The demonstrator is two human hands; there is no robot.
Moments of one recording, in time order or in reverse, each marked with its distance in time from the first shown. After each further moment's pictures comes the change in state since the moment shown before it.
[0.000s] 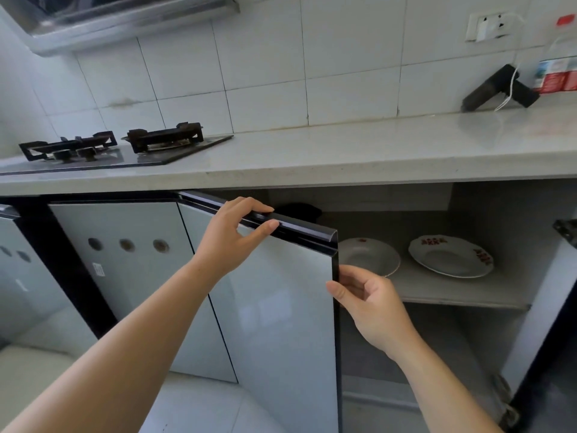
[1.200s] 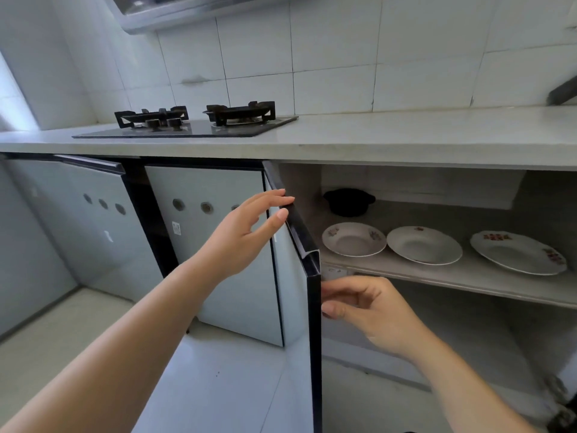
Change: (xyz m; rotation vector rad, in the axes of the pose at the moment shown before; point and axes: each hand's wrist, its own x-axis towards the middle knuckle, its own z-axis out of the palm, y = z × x) left_hand -0.103 -0.033 -0.114 -0.122 -0.133 -0.152; right_hand -0.050 -0.042 0.122 0.203 -0.424 -0.060
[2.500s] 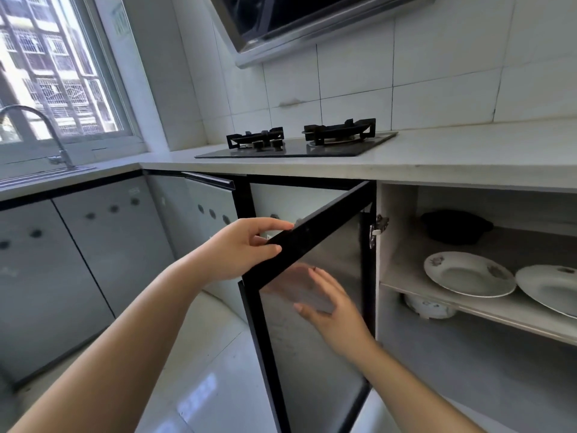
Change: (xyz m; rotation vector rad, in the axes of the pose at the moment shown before) left_hand -0.055 -0.029 -0.141 0.111 -0.069 -0.404; right_hand 0.120 0.064 0.157 -0.149 -0.026 -0.028
